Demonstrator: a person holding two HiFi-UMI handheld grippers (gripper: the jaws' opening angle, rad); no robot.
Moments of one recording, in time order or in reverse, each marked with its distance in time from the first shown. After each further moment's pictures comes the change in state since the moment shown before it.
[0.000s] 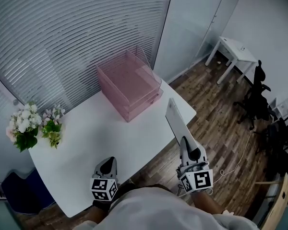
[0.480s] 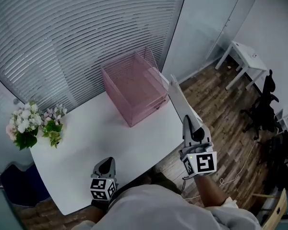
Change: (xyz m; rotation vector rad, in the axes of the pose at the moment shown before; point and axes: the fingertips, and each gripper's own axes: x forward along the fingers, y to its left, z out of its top) left arm 0.038 0.019 0.009 -0.041 0.038 0.097; right arm 0.125 -0.039 0.036 -0.107 -0.083 0.100
